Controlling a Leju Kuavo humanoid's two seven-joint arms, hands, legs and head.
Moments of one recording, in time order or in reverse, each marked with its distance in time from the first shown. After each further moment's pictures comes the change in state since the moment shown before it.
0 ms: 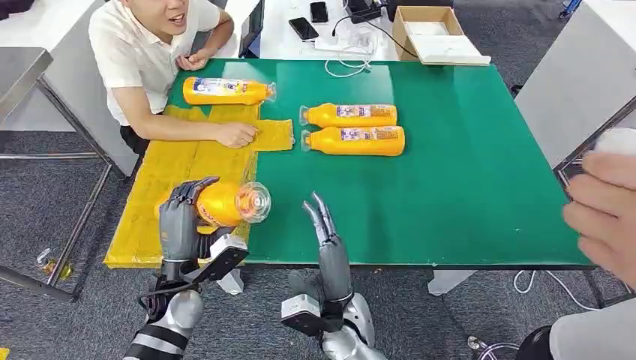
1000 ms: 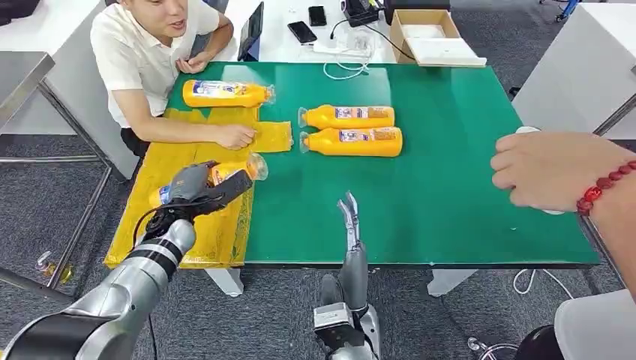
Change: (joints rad) left arm -0.584 0.053 0.121 0.858 -0.183 -0.429 0.360; right arm 0.112 -0.039 0.030 -0.249 -0.178 0.037 0.000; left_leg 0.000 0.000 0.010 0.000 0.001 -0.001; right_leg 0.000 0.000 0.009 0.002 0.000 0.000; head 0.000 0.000
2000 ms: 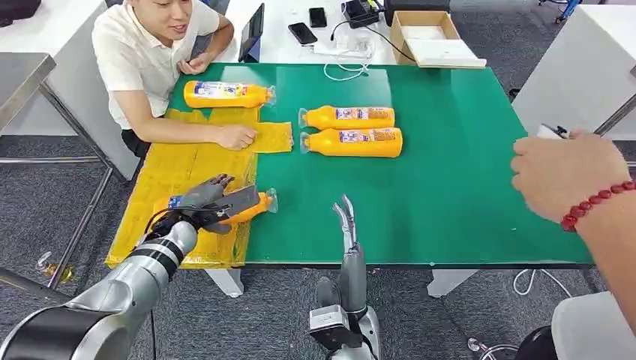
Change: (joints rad) left arm -0.018 -0.007 -0.024 0.081 0.007 -0.225 -0.006; right arm 0.003 0.003 -0.006 0.029 0.036 -0.011 0.000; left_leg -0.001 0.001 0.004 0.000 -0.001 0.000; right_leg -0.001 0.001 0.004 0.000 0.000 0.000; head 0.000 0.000
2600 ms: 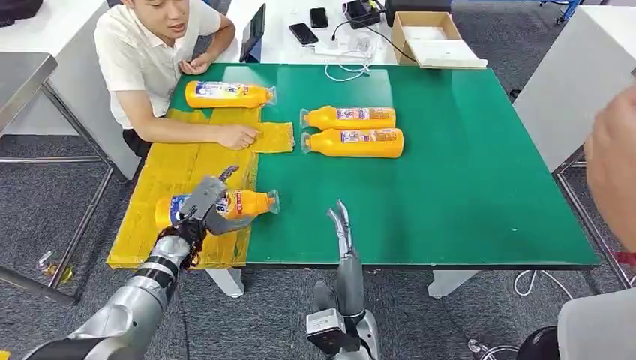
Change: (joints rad) left arm 0.154 -0.042 0.224 -0.167 0.561 -0.161 -0.469; right arm 0.003 -0.018 0.029 0.022 -0.009 -0.003 0.000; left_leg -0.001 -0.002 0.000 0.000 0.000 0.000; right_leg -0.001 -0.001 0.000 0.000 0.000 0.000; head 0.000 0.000
